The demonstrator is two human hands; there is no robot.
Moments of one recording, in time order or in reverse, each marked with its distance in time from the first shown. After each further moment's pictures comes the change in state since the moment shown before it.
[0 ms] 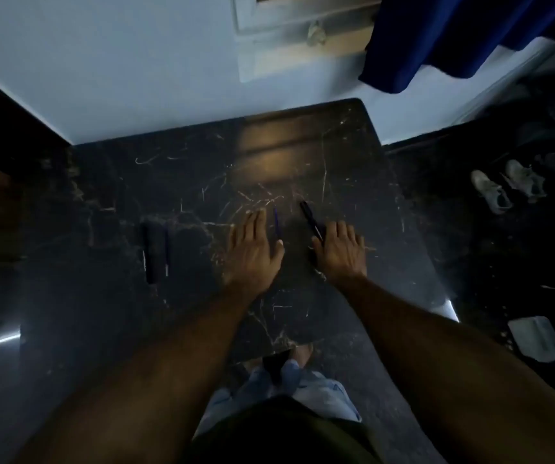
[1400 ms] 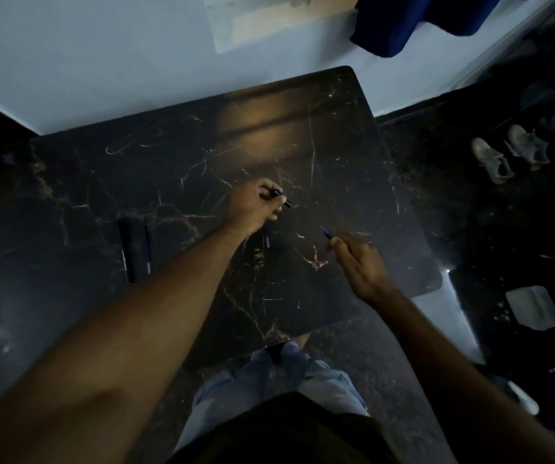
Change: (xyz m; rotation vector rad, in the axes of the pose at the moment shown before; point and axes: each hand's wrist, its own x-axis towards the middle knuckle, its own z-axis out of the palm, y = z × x) left_hand 0.094 0.018 -0.003 -0.870 -0.142 -0.116; right_hand -0.053 0.034 -0.064 0.689 -0.165 0.022
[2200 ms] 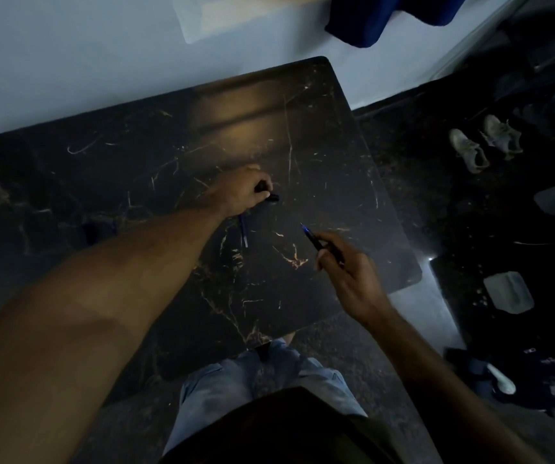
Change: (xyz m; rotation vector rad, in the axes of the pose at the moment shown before) left_hand 0.062 0.004 -0.001 0.859 -0.269 0.445; right_hand -0.032 -0.011 -0.011 0.104 0.070 -0.074
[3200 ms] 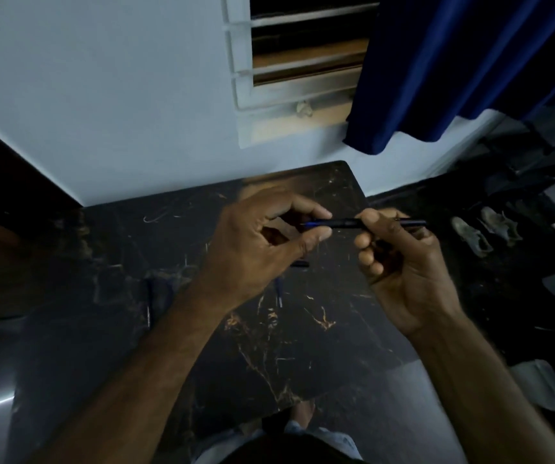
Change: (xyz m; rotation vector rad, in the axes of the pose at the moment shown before) left_hand -0.181 0.136 -0.184 -0.591 0.663 0.363; right_hand 0.010 -0.194 -0.050 1.078 0.027 -0.072
